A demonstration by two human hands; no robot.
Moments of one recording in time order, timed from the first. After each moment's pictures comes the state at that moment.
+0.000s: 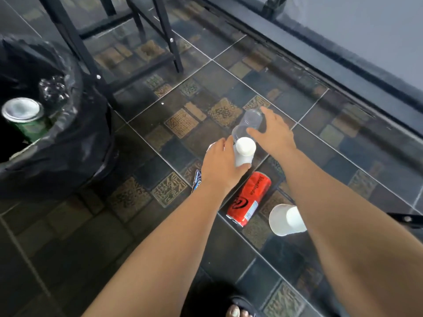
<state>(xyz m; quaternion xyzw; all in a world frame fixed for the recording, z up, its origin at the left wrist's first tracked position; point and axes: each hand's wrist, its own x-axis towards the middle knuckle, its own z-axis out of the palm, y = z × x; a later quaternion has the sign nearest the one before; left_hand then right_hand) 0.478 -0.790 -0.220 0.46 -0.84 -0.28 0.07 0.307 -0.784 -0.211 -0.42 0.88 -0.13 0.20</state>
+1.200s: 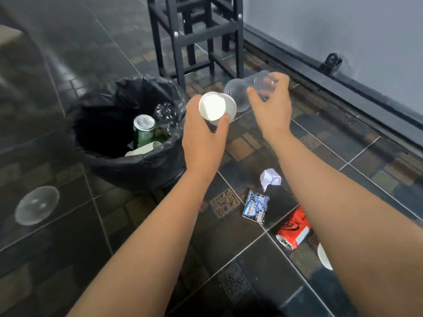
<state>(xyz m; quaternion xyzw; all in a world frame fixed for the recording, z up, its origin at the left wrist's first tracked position) 0.628 -0.850 -0.085 0.54 -0.63 -0.27 0.49 0.476 -0.877 -0.075 -0.44 0.72 -0.52 0.12</state>
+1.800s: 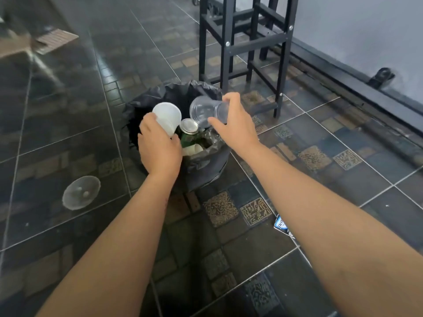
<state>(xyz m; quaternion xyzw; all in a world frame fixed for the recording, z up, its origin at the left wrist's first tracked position) 0.784 -0.890 -0.084 0.75 -0.56 -0.08 0.34 0.614 -0.917 -0.086 -0.65 0.64 -0.37 0.16</state>
